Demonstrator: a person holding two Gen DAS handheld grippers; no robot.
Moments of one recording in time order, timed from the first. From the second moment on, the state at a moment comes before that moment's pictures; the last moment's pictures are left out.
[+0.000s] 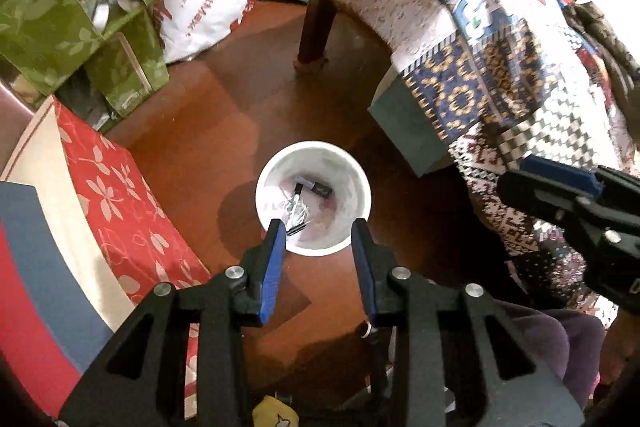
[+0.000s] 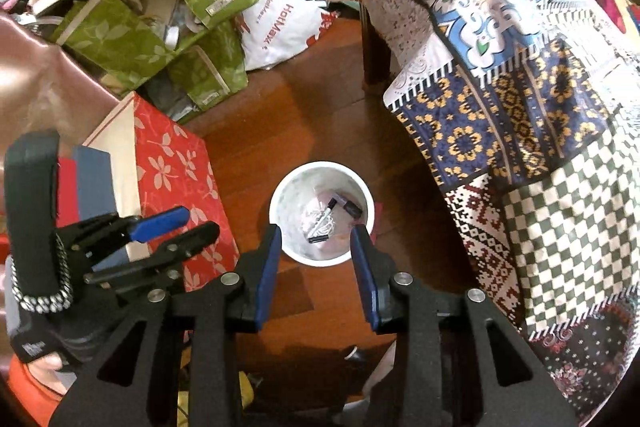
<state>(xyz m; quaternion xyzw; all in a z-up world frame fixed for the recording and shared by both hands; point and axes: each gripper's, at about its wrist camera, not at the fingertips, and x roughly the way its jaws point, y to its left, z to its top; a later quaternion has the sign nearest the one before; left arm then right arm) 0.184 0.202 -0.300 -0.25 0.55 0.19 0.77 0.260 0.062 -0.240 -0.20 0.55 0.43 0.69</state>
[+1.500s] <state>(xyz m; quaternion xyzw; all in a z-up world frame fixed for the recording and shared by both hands) 0.360 -0.083 -0.096 -0.08 0.42 0.02 0.91 0.359 -0.270 -0.070 -0.07 0.38 0.29 0.88</state>
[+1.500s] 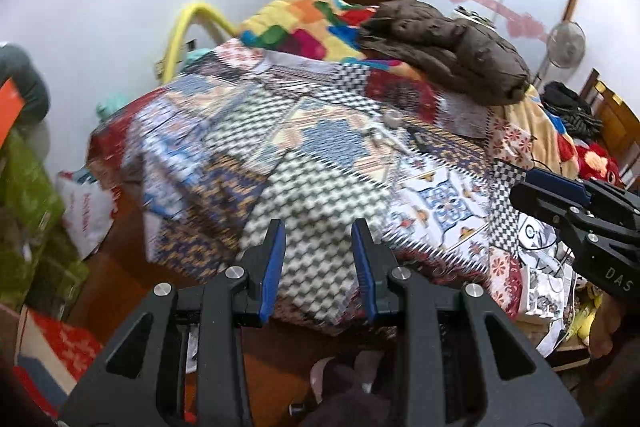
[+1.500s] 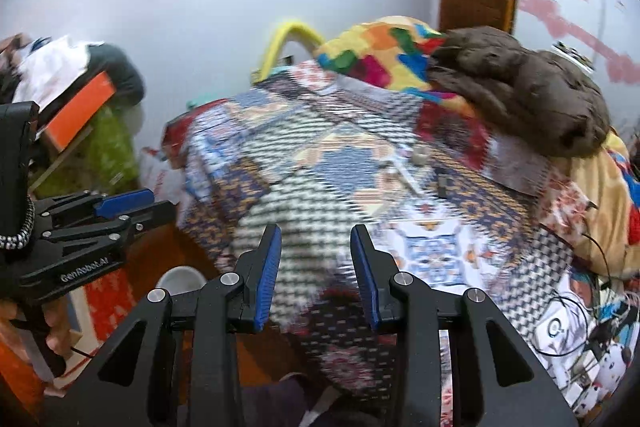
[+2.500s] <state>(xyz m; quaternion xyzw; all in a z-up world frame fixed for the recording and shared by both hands) 0.625 -0.187 -0.232 -0.12 0.48 -0.05 0.87 0.546 -0.359 -0.200 -0.01 0.45 0.16 0.88</state>
